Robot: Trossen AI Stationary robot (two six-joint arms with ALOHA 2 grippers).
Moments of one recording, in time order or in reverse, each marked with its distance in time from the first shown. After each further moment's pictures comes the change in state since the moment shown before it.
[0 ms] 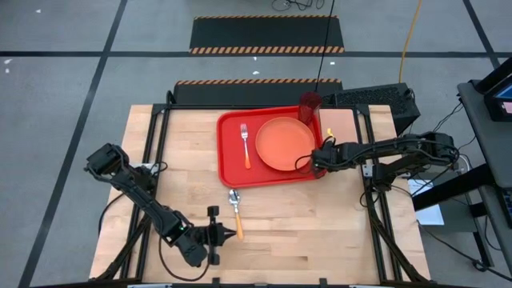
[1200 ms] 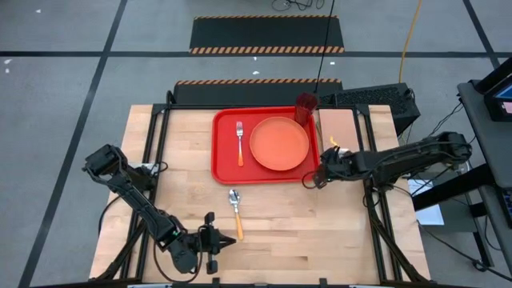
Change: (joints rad) left arm -0.069 0.000 0.000 0.146 -0.065 -0.224; right arm 0.253 -0.214 0.002 -0.020 0.085 0.056
